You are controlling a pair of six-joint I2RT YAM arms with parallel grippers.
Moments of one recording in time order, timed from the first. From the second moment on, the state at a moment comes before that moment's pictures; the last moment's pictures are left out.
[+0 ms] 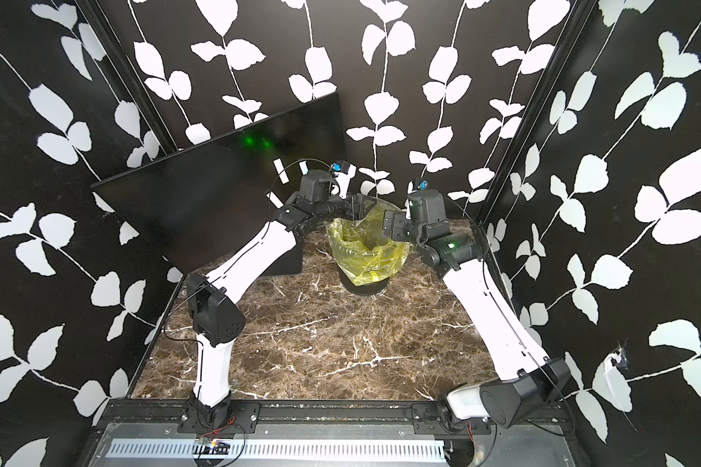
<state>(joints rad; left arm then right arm) -0.65 2.05 2.14 -0.39 0.27 -0.30 0.42 1.40 1.62 -0.70 0.23 0.31</state>
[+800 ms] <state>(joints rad) -0.32 1.35 1.26 -0.22 0.11 -0.53 0.41 1.47 1.63 -0.67 0.13 0.33</state>
